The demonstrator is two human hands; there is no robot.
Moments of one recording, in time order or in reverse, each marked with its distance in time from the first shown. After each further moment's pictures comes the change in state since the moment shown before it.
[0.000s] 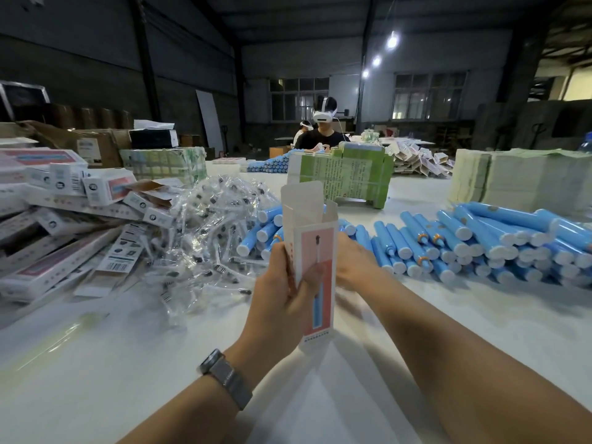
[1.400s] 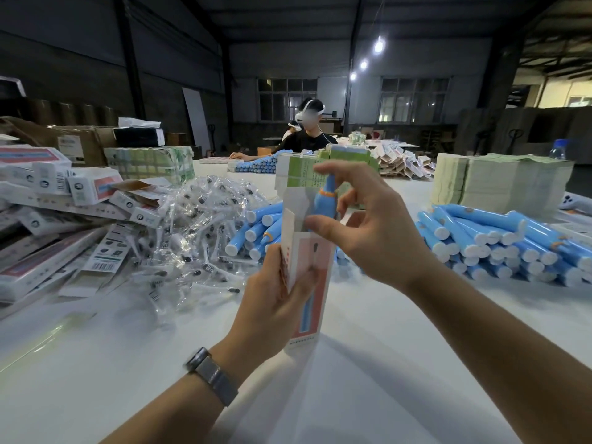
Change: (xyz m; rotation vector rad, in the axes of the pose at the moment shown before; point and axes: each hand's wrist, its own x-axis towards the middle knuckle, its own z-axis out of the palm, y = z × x) left_hand -0.006 0.004 -0.003 -0.037 -0.095 0.063; right_hand -0.109 -0.023 -0.097 0.545 0.544 -0.621
